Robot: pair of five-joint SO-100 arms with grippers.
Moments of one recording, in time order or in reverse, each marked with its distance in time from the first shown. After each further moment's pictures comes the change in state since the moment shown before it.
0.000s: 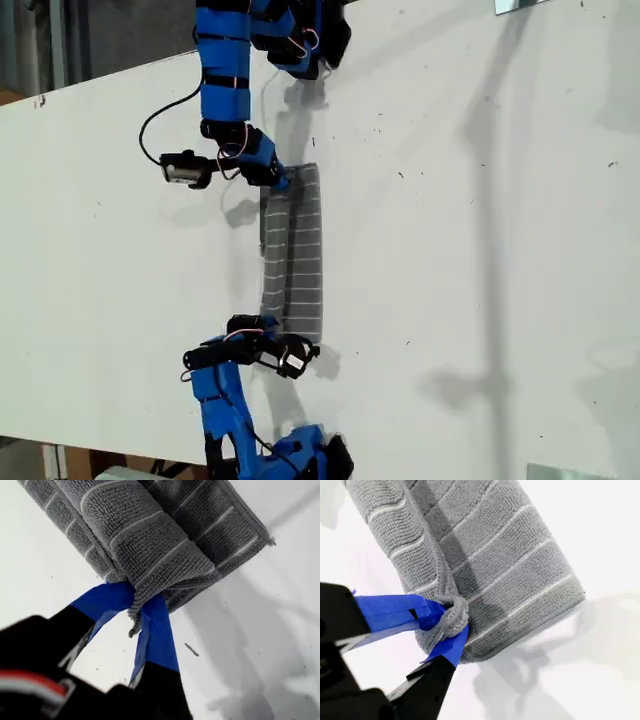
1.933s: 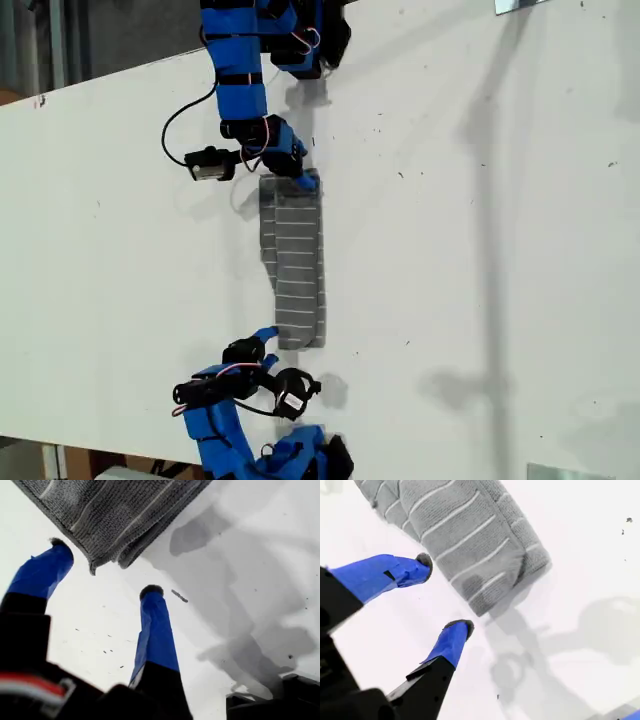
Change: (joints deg) arm 0 3.0 19.7 6.6 13.8 -1.7; arm 1 -6.1 1.7 6.5 2.6 5.4
